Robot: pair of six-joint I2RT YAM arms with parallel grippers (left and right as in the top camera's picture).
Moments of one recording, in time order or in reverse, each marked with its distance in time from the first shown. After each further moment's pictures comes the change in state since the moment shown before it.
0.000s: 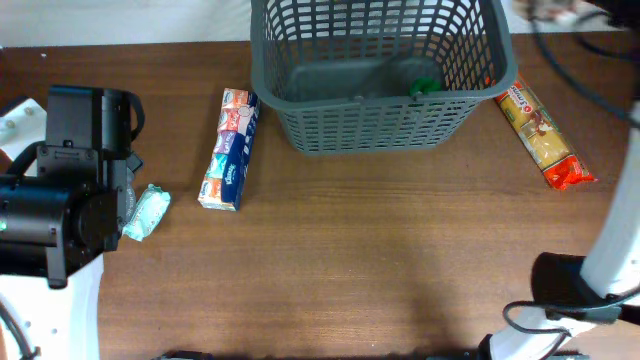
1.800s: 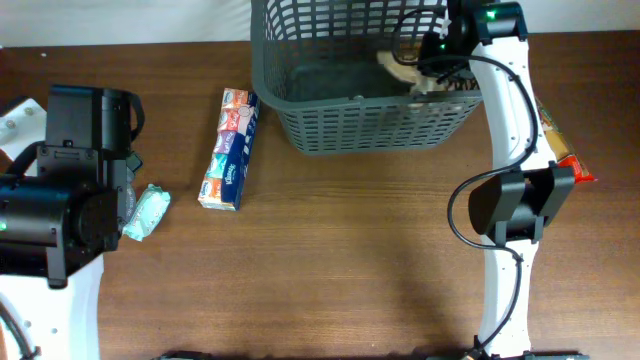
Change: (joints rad) left arm 0.000 0.000 0.000 0.000 0.000 0.000; right arm 0.183 0.526 -0.049 -0.291 0.293 -0.074
